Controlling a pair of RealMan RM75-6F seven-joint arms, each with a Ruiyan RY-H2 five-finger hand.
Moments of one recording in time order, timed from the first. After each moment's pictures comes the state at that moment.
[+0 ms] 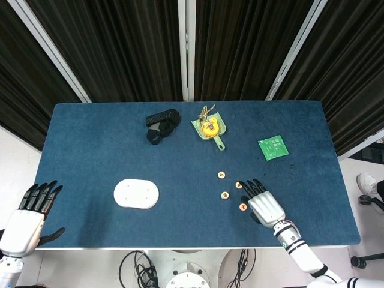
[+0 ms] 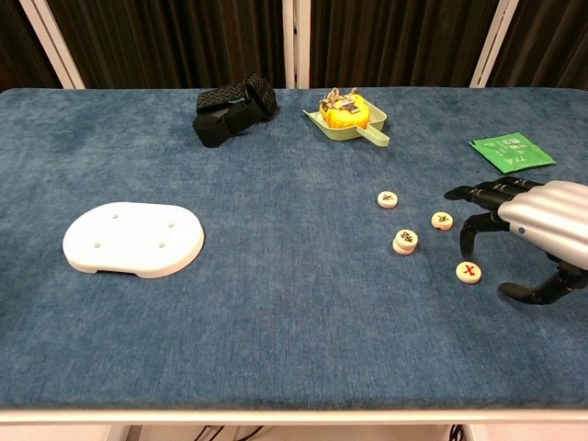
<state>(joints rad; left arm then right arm) -0.04 -1.06 0.05 -1.71 1.73 1.57 0.09 0.48 -1.45 -0.09 -1.58 -1.37 1.11 -0.47</state>
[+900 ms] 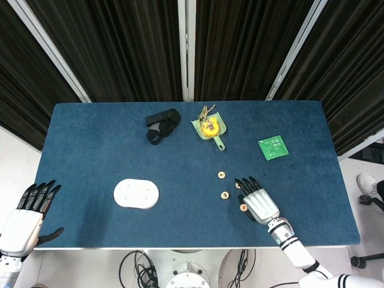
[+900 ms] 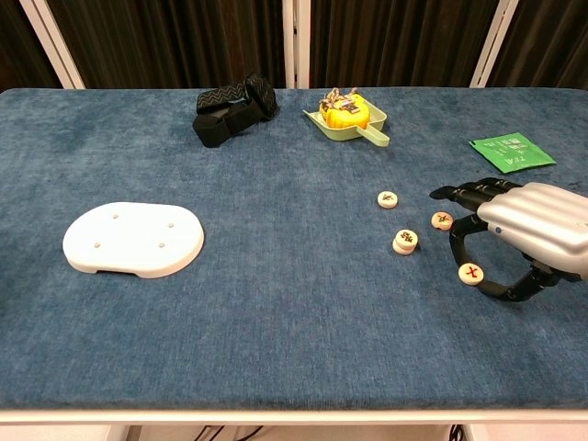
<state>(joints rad) -0.04 -1.05 0.05 -1.72 1.72 1.57 0.09 0.47 -1.52 -0.04 -1.51 -1.38 1.09 -0.46</state>
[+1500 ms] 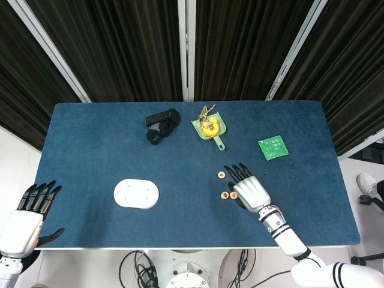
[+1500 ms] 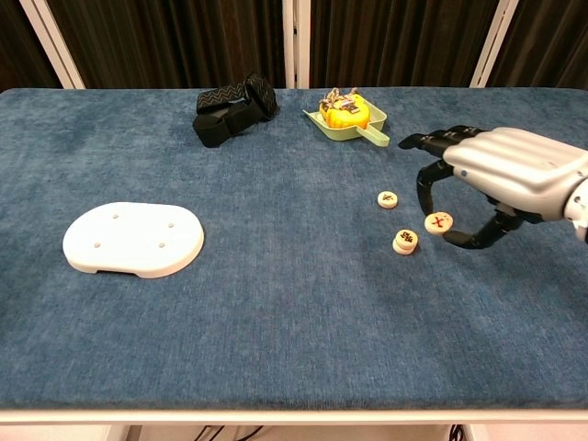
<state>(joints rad) -0.04 -1.05 0.06 -1.72 1.73 1.58 0.09 0.56 -1.51 0.08 -1.59 -1.32 1.03 -0.55</state>
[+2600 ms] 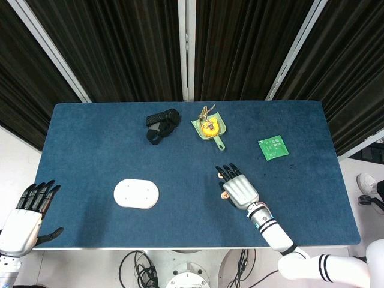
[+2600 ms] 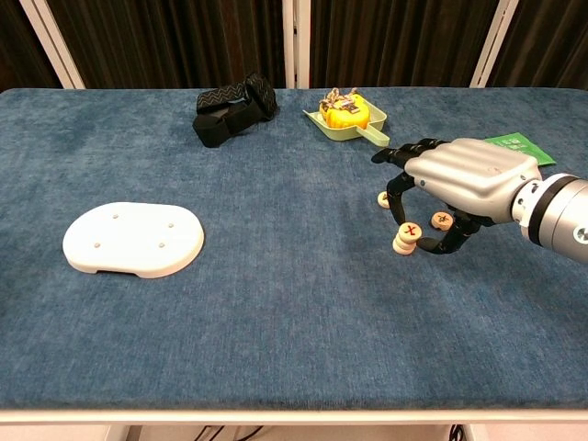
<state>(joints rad) -0.04 -1.04 0.05 -1.71 1.72 1.57 0.07 0.64 -1.57 0.08 -1.59 -1.14 0.99 -0.68</state>
